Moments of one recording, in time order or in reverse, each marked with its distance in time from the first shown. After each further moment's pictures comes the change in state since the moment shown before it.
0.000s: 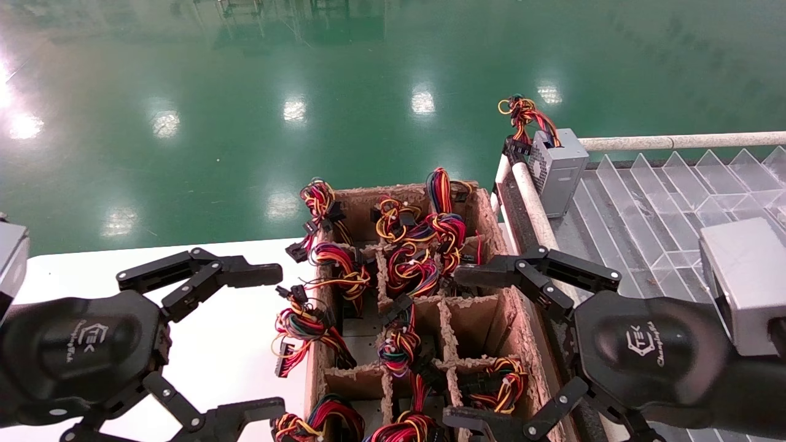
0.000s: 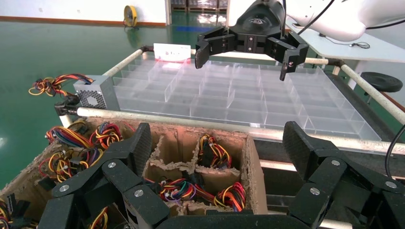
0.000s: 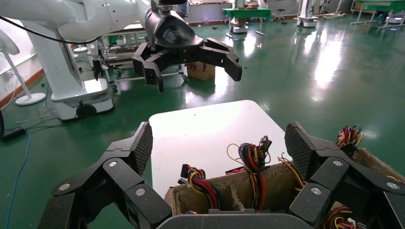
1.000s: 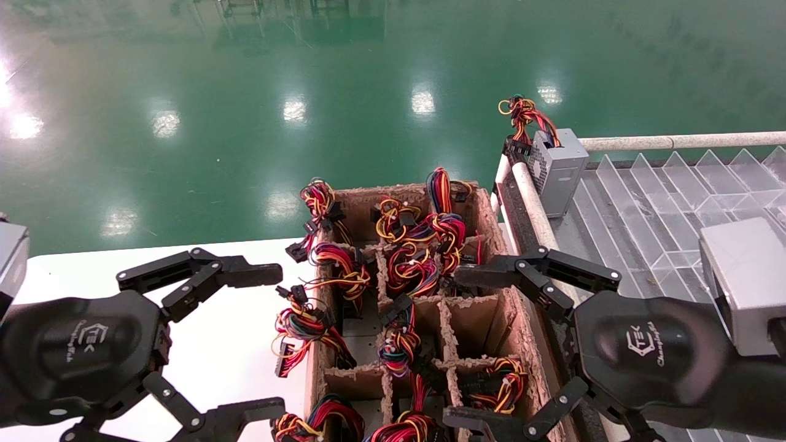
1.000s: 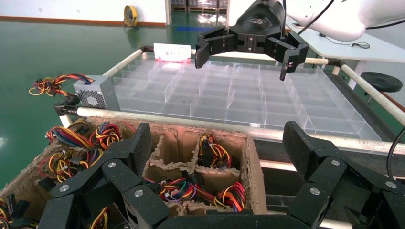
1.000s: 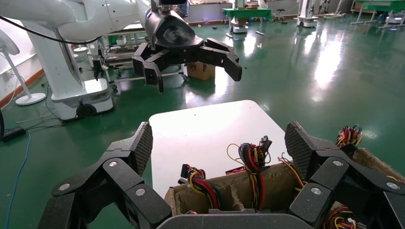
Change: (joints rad) left arm 0.000 0.000 0.000 0.000 0.000 0.000 0.000; right arm 0.000 0.000 0.000 0.000 0.000 0.000 0.000
